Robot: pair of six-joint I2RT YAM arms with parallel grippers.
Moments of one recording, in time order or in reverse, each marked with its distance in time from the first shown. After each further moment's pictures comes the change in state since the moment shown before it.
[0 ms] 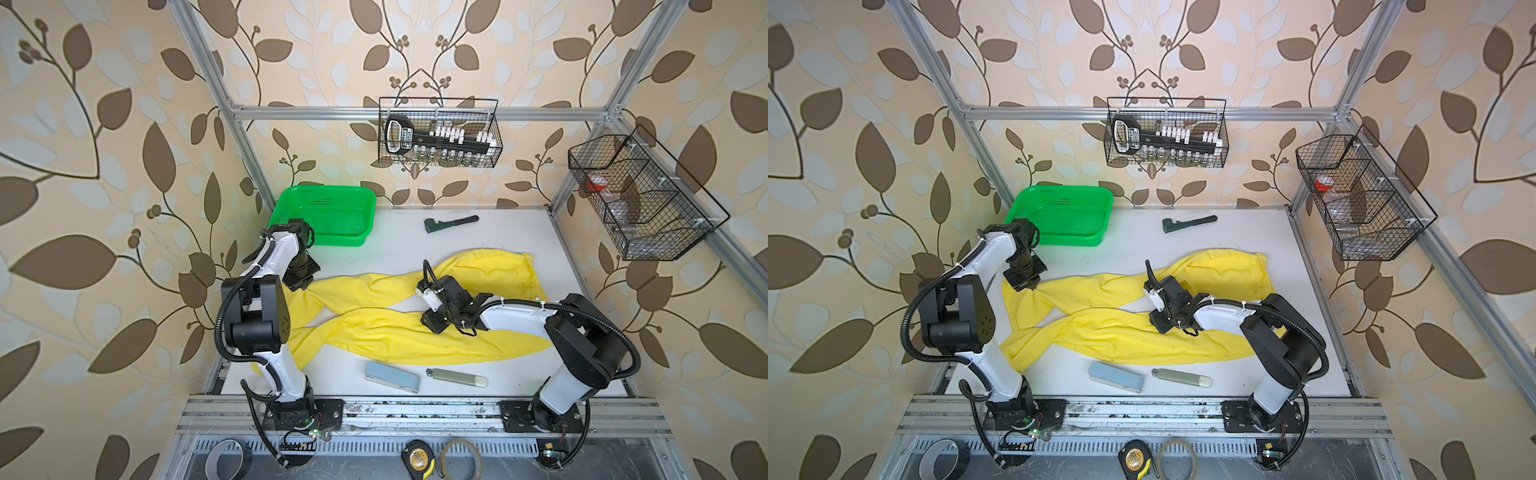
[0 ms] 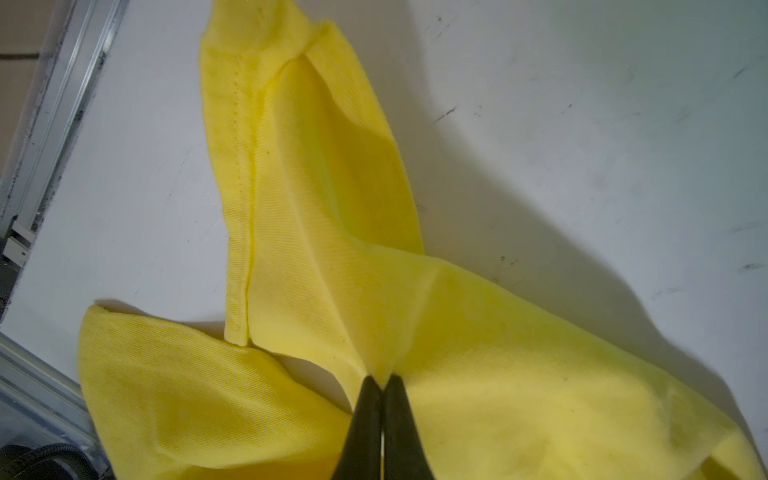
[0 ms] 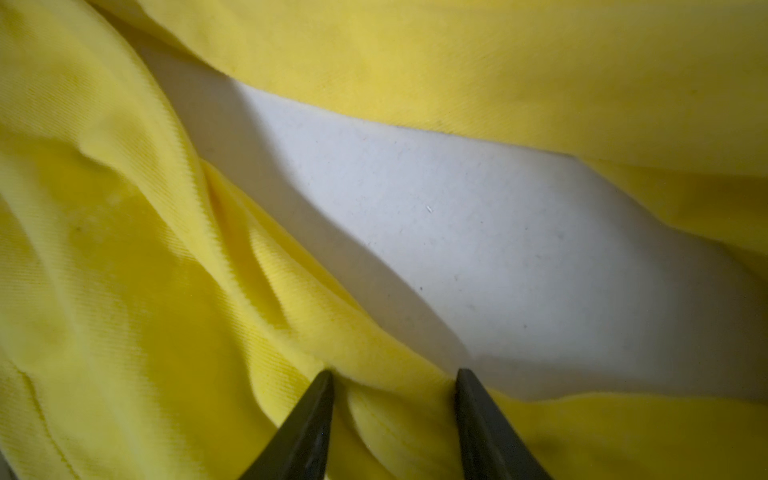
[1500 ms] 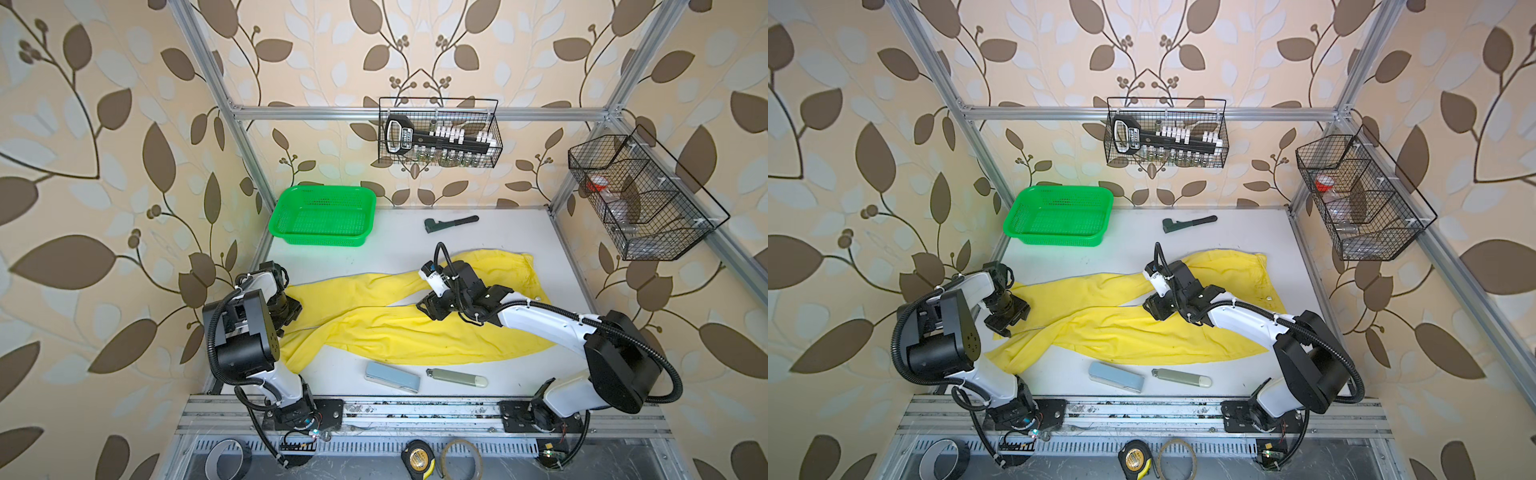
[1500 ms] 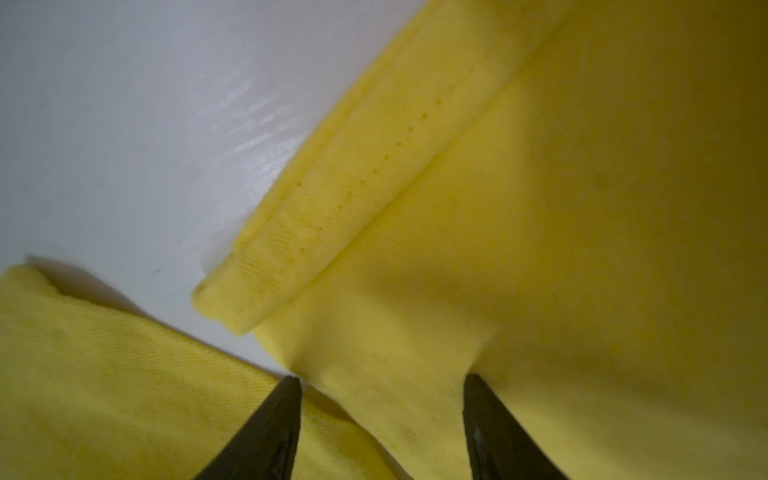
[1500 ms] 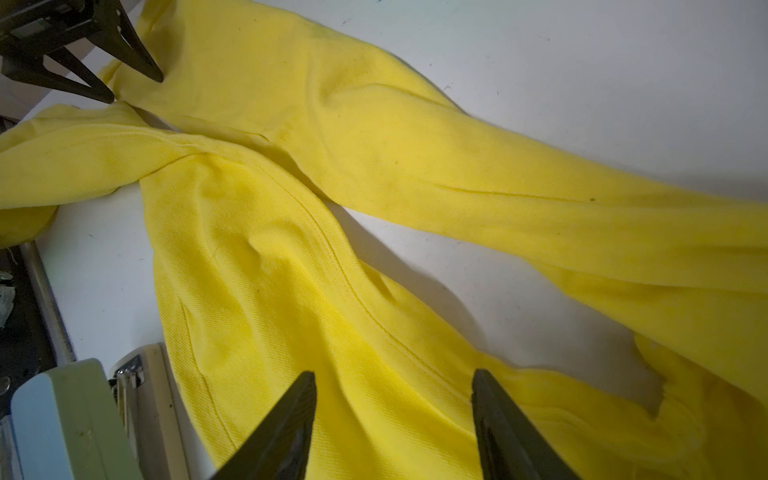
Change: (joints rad) left arm 0.249 -0.168 -0.518 0.320 0.043 -0.109; right arm -0.038 -0.169 0.054 -0.031 -0.089 0.011
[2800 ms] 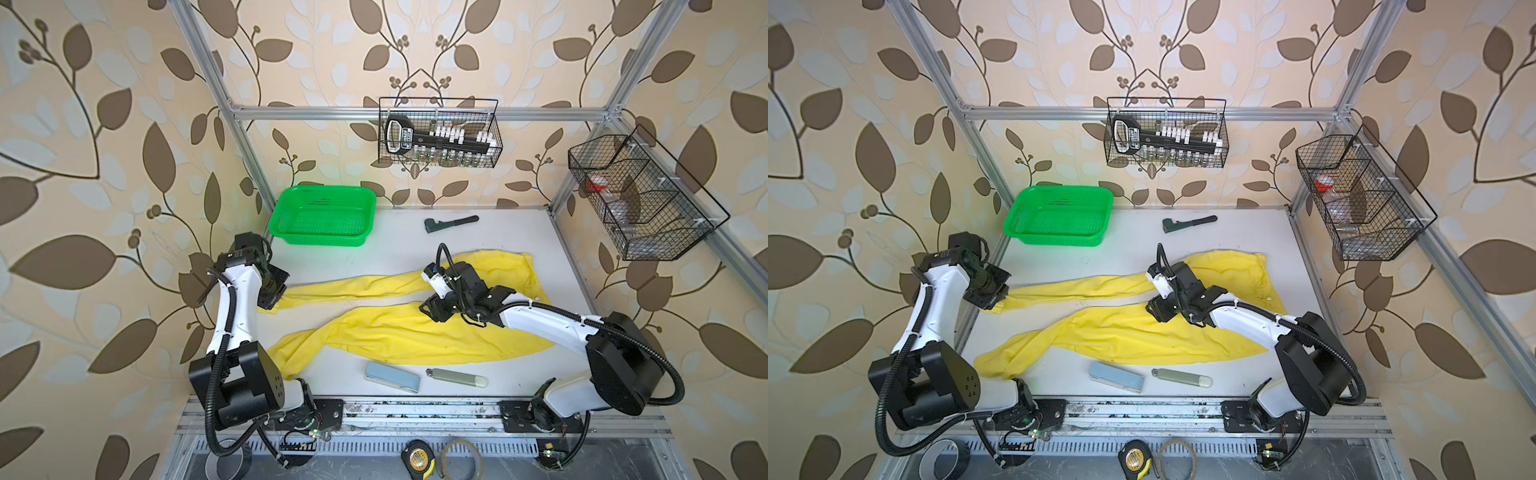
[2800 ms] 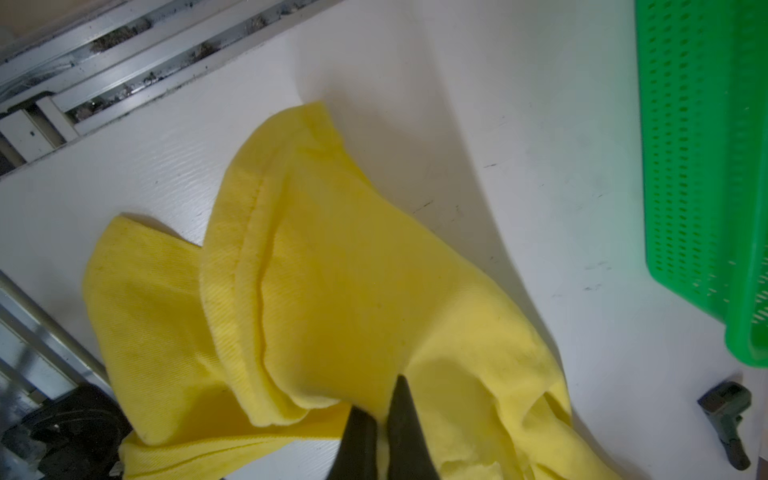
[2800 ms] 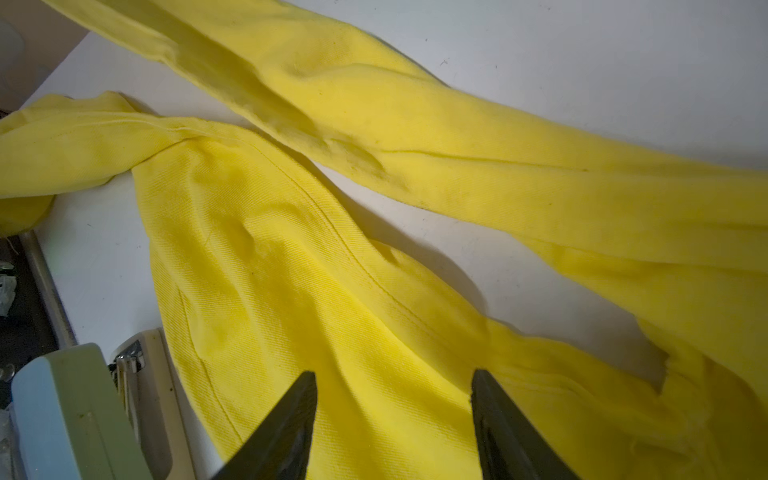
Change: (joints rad) left arm 0.007 -0.254 0.330 -0.286 0.106 -0.031; right arm -0.025 -0.011 -0.018 -0.024 -0.015 -0.003
